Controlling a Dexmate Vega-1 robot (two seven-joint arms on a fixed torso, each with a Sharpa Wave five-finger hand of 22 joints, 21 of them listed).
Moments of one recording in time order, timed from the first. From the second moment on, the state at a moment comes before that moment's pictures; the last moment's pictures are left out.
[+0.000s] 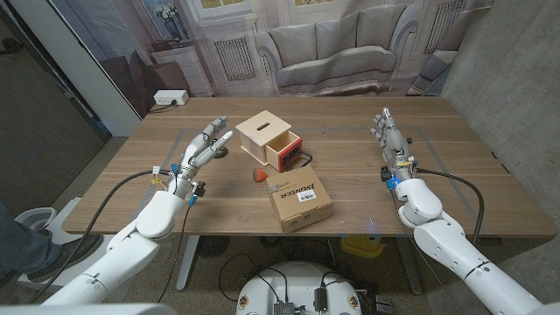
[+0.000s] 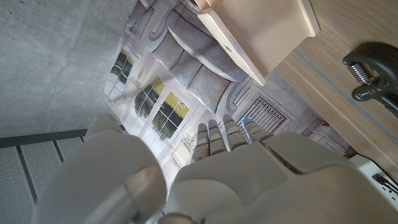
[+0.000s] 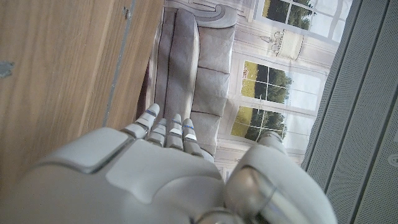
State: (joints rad) left arm 1.26 0.72 0.21 -1.66 -0.17 -0.56 0.22; left_hand 0.62 0.01 0.01 0.02 0.33 0.11 -0.02 0.22 0.18 0.10 -0.08 0.23 0.19 0.02 -0.03 0.20 0.18 -0.10 -0.02 0.22 0.18; right arm -1.18 -0.57 -0.27 -1.74 0.53 0.31 -0.28; right_hand 0.29 0.00 0.08 0.02 0.20 0.15 0.07 0.19 0.18 0.16 0.10 0.21 0.18 0.04 0.04 0.19 0.18 0.08 -0.04 0.34 0.17
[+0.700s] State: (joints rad) left arm 1.30 0.68 0.18 -1.63 -0.07 -0.66 0.27; left_hand 0.66 0.01 0.01 0.01 0.33 0.16 -0.03 0.23 0.18 0.12 -0.10 0.23 0.19 0.04 -0.03 0.20 0.18 -0.09 -0.03 0.22 0.18; right arm -1.22 -0.57 -0.26 -1.80 0.50 0.29 -0.32; right_hand 0.29 0.00 0.08 0.02 0.20 0.15 0.08 0.19 0.18 0.16 0.10 0.21 0.18 0.03 0.04 0.19 0.18 0.08 -0.03 0.33 0.17
